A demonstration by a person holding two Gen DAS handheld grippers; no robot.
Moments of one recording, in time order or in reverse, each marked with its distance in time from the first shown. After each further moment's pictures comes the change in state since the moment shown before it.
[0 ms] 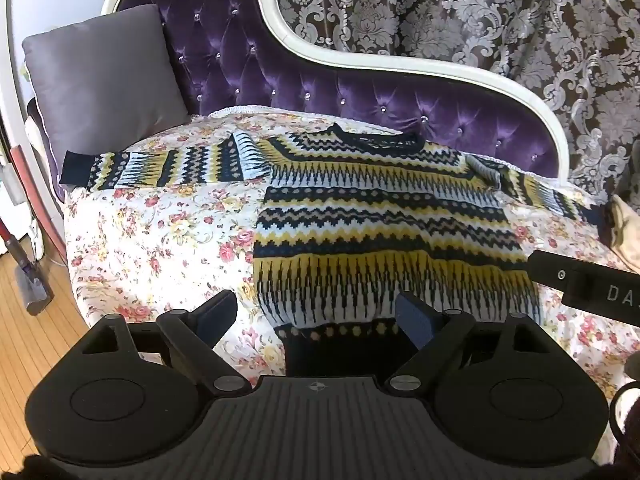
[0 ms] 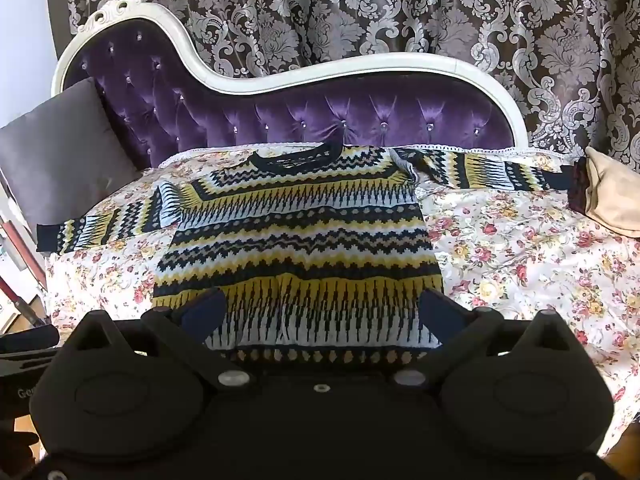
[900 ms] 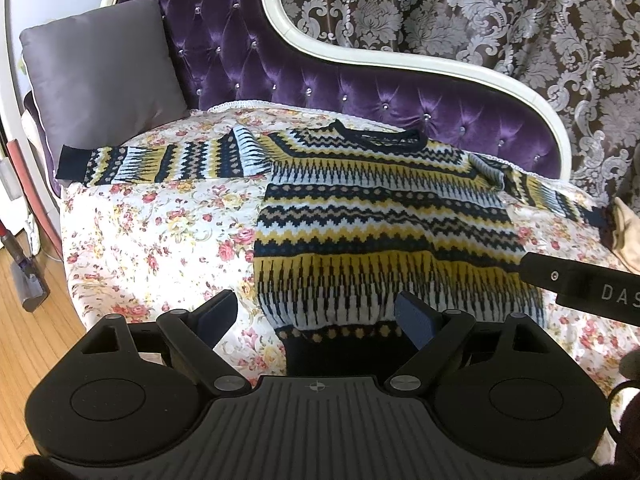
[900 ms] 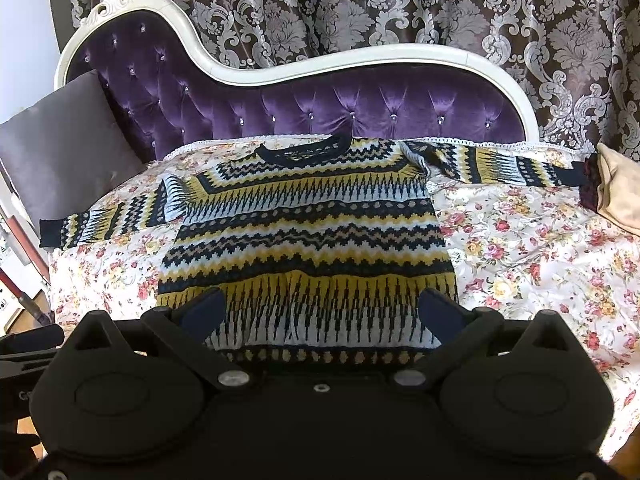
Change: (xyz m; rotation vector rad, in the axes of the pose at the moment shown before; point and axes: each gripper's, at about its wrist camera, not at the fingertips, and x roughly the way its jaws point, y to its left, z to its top) left arm 0.004 -0.003 -0.004 -0.014 -0.012 -0.005; right arm 0.013 0.007 0.003 0.007 0.033 0.020
